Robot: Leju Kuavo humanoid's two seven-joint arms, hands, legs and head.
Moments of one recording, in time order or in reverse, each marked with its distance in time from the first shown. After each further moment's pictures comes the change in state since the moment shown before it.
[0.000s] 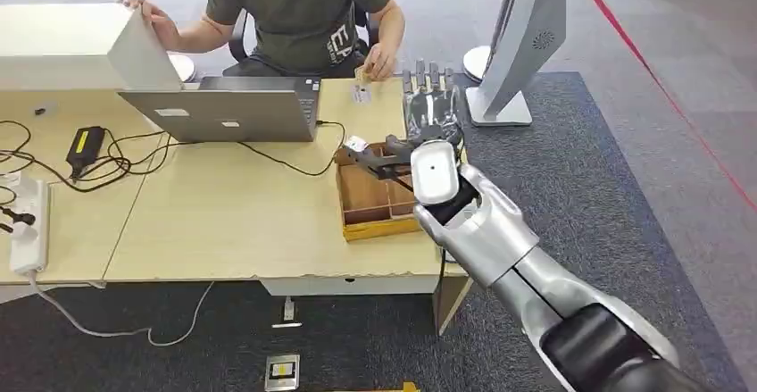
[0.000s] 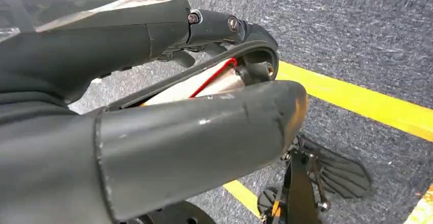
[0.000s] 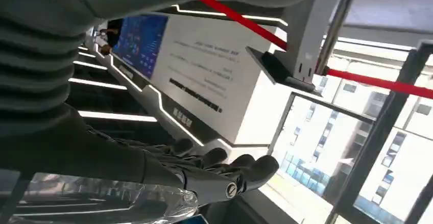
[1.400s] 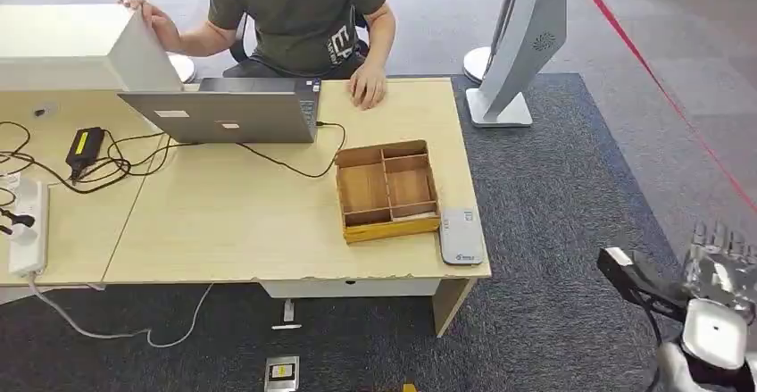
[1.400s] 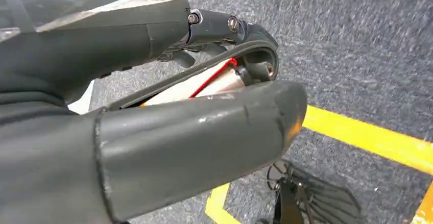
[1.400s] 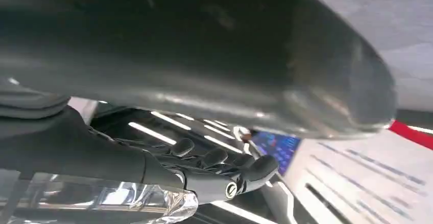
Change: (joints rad) left arm 0.006 0.021 -0.008 0.002 -0.092 0.057 -0.041; right arm 0.951 -0.340 -1.060 -0.417 -0.011 -0.170 -0.208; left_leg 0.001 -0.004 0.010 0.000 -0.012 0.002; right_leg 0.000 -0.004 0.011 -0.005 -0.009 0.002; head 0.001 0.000
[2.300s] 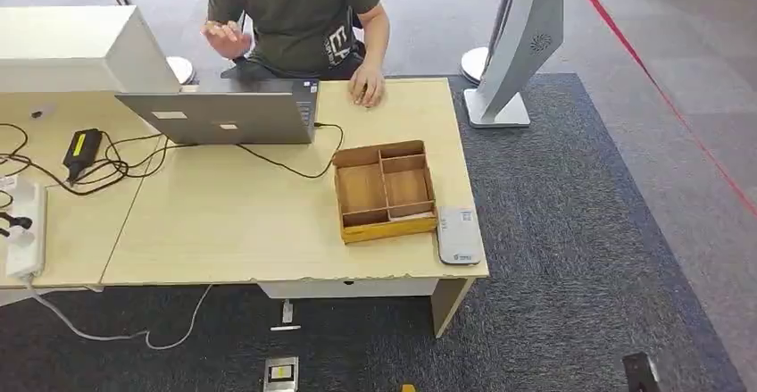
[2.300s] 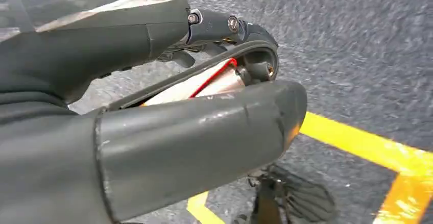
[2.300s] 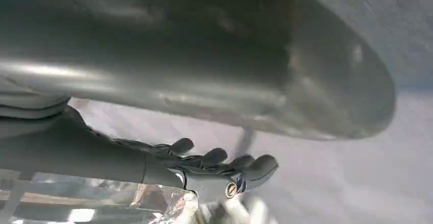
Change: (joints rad) left arm -0.020 -0.021 -0.004 0.000 0.047 0.042 -0.050; right arm -0.169 0.306 -0.603 0.889 -0.257 -0.493 -0.137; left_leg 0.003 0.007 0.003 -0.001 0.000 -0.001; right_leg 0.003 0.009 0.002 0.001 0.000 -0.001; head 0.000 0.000
